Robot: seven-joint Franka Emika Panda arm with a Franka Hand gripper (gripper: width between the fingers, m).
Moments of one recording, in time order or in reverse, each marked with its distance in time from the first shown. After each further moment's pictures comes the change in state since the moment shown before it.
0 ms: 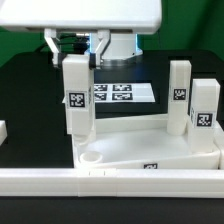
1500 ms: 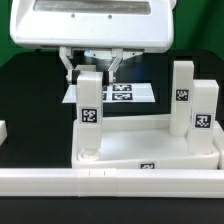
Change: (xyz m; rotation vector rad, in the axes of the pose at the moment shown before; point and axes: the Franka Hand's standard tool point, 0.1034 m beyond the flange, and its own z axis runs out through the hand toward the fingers) arm -0.013 -0.011 0.017 -0.007 -0.004 -0.025
